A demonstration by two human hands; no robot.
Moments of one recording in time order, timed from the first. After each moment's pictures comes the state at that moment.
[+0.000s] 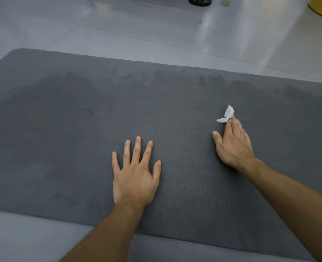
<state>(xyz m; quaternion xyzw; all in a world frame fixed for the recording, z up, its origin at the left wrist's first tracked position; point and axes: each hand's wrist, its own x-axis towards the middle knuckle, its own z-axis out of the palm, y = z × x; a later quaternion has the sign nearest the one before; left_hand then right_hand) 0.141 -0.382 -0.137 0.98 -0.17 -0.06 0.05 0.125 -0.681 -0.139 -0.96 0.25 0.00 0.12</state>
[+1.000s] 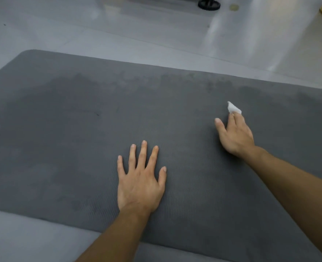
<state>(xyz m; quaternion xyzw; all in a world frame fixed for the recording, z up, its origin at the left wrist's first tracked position) 0.140 -0.383 -0.133 0.98 -0.17 -0.06 0.06 0.174 -0.691 -0.123 -0.95 0.25 0.02 0.18</state>
